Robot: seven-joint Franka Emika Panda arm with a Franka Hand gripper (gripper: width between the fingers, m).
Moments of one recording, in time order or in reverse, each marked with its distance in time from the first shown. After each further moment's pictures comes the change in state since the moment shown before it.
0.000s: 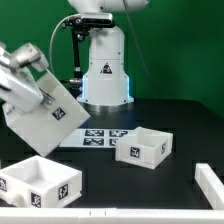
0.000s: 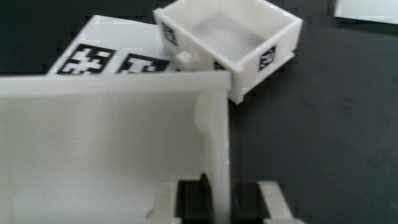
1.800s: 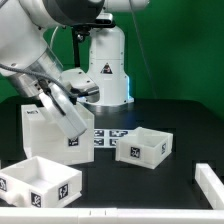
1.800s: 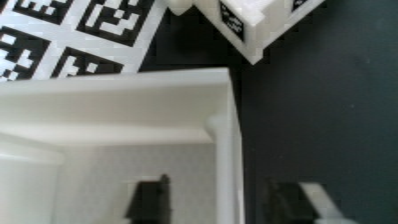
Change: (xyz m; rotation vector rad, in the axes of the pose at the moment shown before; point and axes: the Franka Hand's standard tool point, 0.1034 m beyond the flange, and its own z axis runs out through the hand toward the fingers) arm 0.006 -0.014 0.075 -0.078 0.313 0.020
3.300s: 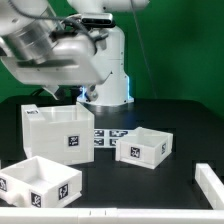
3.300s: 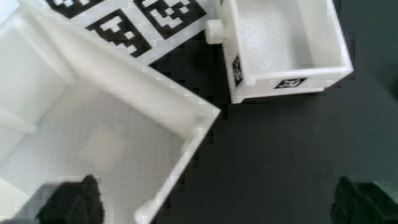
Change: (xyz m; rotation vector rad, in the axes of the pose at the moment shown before) arm -0.045 -0.011 -0.060 -0.085 0.059 -0.790
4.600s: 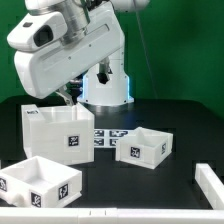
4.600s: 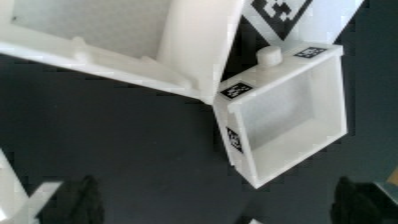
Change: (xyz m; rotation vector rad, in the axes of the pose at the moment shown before) arm -0.007 -0.010 0.003 -0.124 0.099 -1.191
